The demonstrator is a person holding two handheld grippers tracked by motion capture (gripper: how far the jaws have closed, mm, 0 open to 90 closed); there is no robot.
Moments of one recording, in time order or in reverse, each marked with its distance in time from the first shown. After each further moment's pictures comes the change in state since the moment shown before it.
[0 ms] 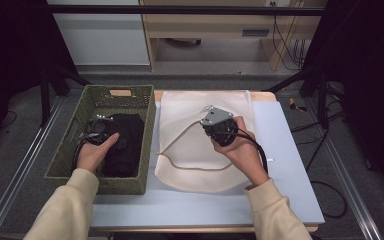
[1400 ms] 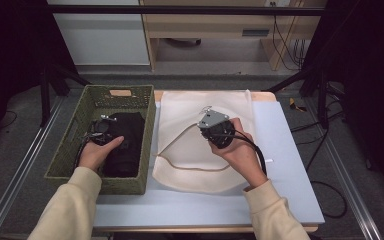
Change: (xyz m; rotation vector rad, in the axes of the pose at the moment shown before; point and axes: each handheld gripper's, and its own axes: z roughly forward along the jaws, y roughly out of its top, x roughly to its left) left arm -0.003 0.002 0.011 0.023 -0.041 0.013; right arm 0.008 0.002 0.002 0.018 0.015 -0.017
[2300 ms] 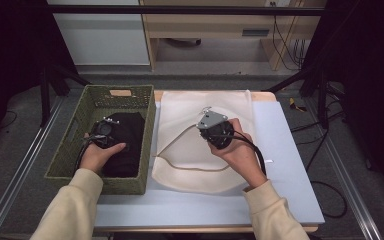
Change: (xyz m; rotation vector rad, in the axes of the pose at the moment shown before) left arm -0.006 -0.004 0.003 0.034 0.069 0.062; right arm 0.002 0.000 0.001 0.006 0.005 -0.009
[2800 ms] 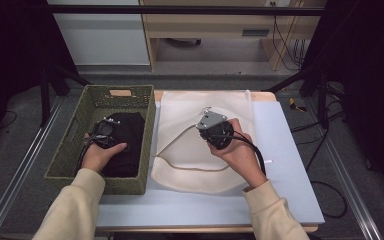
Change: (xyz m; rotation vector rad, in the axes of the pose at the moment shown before) left arm -0.003 0.001 0.001 0.023 0.029 0.002; right arm 0.001 0.000 0.000 0.004 0.006 -0.002
